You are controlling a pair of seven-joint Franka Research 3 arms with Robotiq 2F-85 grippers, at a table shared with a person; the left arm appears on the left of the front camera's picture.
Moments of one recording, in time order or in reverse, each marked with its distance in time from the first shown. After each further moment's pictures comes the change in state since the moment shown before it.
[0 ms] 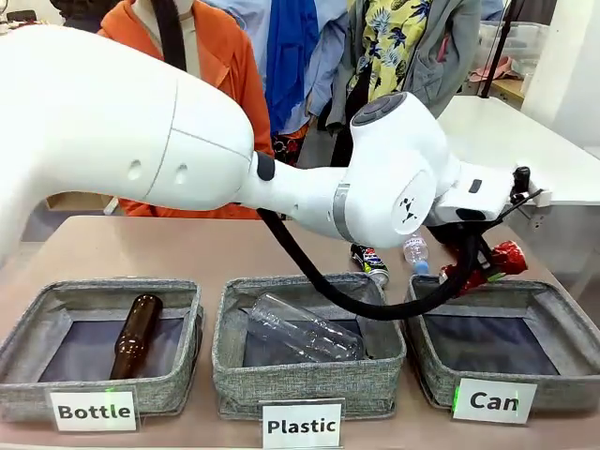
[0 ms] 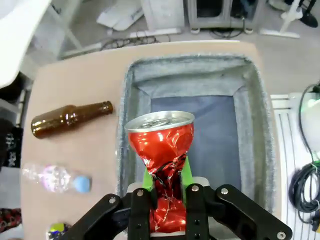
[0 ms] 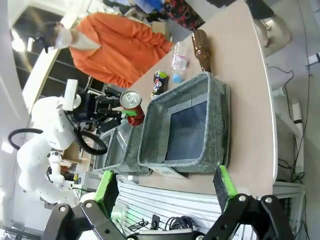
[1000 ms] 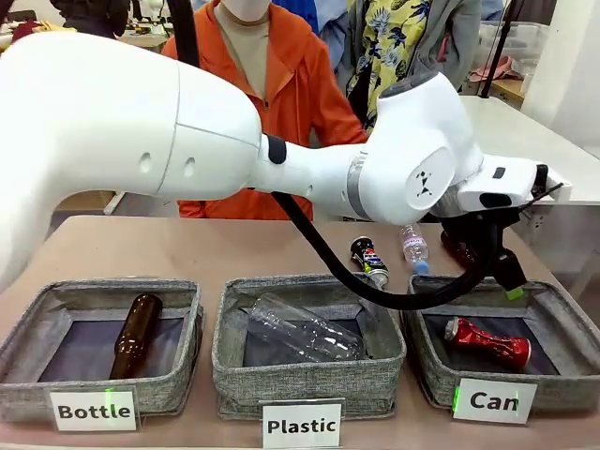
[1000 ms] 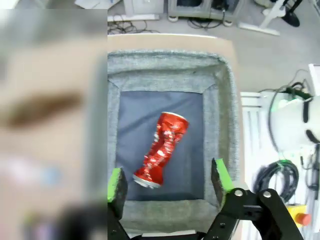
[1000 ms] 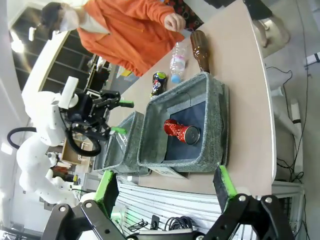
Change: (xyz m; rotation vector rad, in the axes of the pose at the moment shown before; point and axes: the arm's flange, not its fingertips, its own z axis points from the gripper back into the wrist) left arm 0.021 -0.010 0.007 -0.139 0.084 0.116; right arm -0.001 0.000 0.002 -0.005 -0.005 -0.003
